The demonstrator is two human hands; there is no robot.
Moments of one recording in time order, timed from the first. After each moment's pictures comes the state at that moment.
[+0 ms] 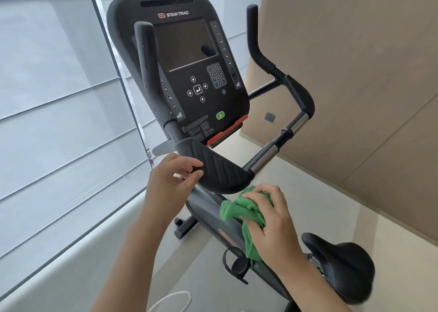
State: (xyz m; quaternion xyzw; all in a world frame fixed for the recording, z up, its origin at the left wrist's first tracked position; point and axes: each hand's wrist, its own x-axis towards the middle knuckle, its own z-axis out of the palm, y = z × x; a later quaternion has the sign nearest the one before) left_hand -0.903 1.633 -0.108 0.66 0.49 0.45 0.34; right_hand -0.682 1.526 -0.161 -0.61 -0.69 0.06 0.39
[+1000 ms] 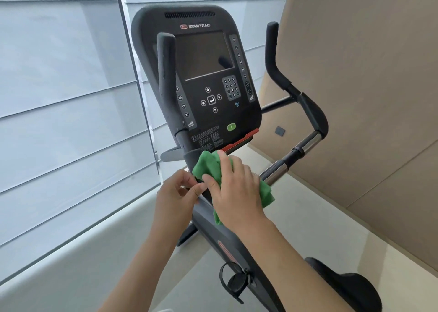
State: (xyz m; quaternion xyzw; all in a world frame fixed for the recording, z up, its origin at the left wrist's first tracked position) left_hand -0.892 1.636 -0.136 0.54 0.57 0.47 0.41; right_hand -0.744 1.630 -0.111 -0.68 -0.71 0.00 0.21
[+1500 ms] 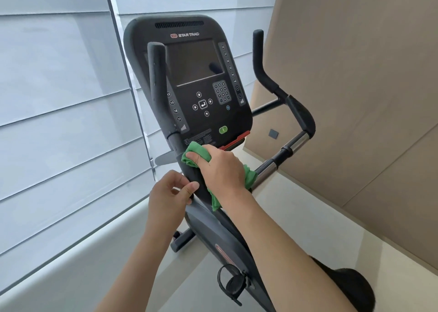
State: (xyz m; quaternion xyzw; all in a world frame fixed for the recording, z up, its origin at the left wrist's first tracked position) left_hand -0.889 1.630 -0.128 0.53 0.59 0.47 0.40; right_hand -0.747 1.678 -0.104 -0.66 -0.68 0.04 0.33
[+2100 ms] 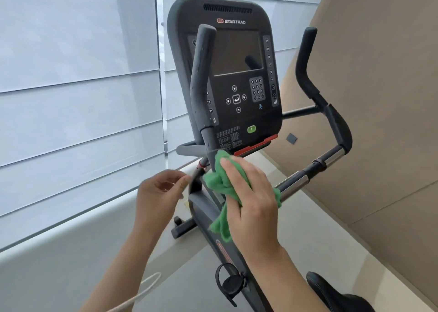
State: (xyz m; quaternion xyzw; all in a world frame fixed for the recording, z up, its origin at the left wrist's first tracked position) left_hand -0.952 1.639 -0.148 0.46 0.58 0.55 0.39; right_hand -0.763 1.610 -0.112 -0.50 -0.75 -0.05 0.44
